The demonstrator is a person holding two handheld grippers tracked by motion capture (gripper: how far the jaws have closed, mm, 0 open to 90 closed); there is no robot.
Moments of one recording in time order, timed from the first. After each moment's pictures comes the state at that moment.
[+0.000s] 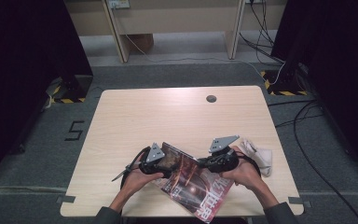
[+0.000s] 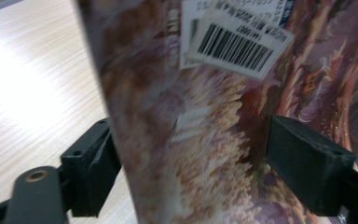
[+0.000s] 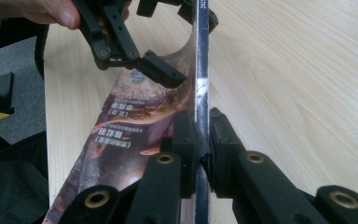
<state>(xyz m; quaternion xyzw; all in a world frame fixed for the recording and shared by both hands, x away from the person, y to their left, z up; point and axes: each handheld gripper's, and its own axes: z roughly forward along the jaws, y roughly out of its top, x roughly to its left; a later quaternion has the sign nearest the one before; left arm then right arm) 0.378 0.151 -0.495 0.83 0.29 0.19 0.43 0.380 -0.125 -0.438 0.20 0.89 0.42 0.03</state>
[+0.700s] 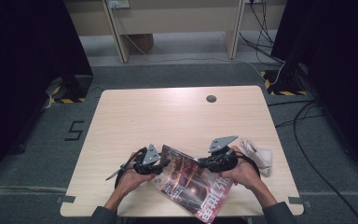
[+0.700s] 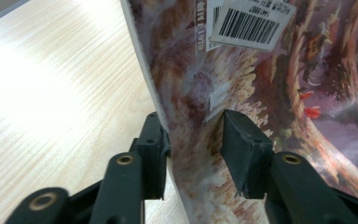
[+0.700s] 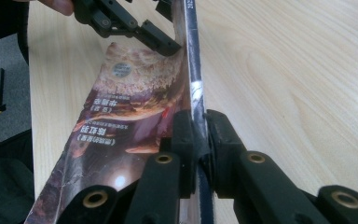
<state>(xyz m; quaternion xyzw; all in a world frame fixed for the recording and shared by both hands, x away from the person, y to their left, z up) 0.376 0.170 -0.492 0.86 0.25 0.21 0.40 0.384 -0.126 -0.445 0.21 0.89 0.40 0.03</state>
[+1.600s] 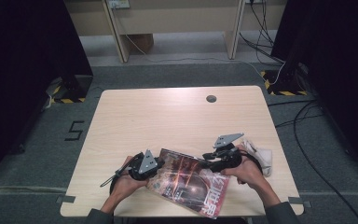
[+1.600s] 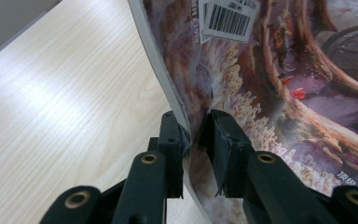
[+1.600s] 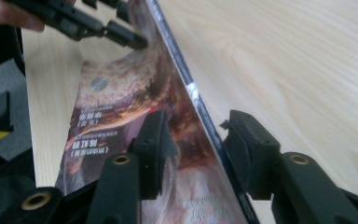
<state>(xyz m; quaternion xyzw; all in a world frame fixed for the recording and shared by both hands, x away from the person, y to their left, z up) 0.357 0.183 -0.489 0.86 0.22 0.25 0.38 0.390 -0.142 -0.444 0.27 0.87 0.42 0.02</state>
